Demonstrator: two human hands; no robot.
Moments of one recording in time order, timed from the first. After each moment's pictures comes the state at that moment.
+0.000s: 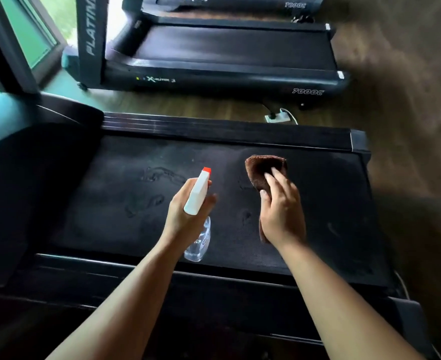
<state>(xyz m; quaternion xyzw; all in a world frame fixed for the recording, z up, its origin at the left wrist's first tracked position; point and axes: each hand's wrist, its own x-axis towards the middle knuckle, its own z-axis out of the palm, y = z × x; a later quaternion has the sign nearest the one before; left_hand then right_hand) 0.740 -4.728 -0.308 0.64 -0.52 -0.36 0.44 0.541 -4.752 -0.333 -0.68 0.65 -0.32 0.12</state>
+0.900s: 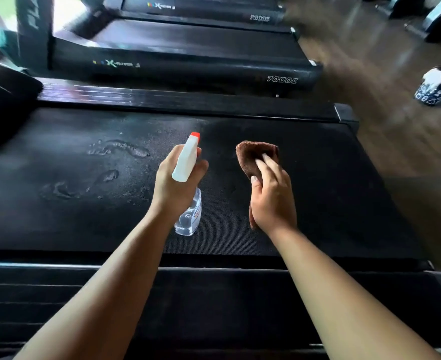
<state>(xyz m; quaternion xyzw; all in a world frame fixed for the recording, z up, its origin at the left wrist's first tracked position) 0.724 -4.732 -0.538 0.57 -0.54 -0.34 0.53 0.533 -4.720 -0.568 -0.67 0.65 -0.36 0.05</state>
